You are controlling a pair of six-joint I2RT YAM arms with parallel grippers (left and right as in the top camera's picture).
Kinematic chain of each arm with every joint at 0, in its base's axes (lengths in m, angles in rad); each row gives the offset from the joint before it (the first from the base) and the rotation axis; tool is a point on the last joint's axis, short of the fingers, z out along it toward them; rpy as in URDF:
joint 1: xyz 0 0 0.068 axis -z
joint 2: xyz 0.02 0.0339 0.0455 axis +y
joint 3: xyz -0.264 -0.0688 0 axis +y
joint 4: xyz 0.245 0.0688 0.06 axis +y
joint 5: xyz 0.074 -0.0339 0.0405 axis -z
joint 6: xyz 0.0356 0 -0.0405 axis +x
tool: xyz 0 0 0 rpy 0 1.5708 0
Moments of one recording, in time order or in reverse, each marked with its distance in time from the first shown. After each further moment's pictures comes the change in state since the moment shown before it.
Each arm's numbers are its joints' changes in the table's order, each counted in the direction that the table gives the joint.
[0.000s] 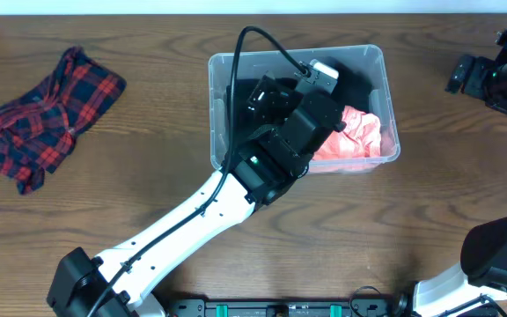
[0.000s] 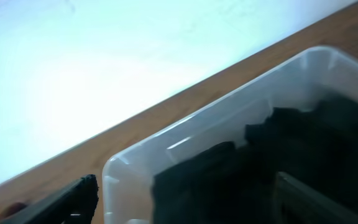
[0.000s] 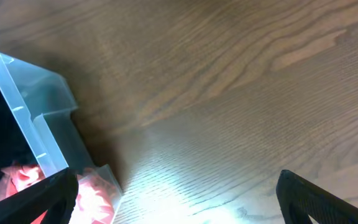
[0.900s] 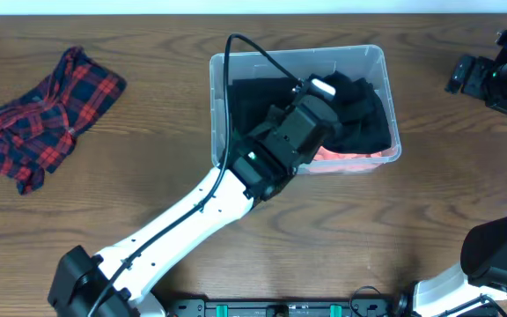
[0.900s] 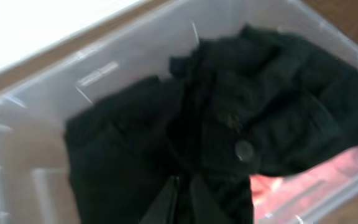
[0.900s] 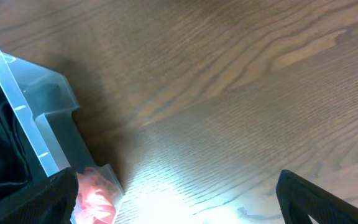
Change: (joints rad) left arm -0.029 0.018 -0.013 0.248 0.353 -0.222; right arm 0.000 0.000 0.000 0.000 0.000 0.000
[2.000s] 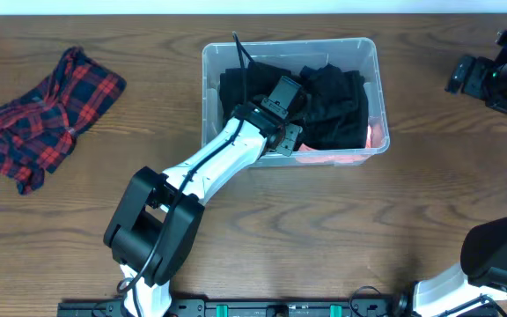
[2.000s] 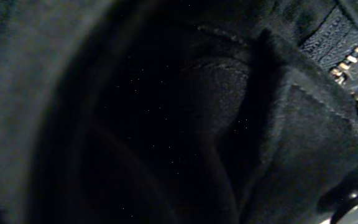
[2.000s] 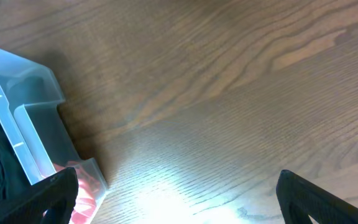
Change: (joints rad) left arm -0.204 0.357 -0.055 0.079 0.253 -0.051; right arm 0.000 0.000 0.000 0.000 0.000 0.000
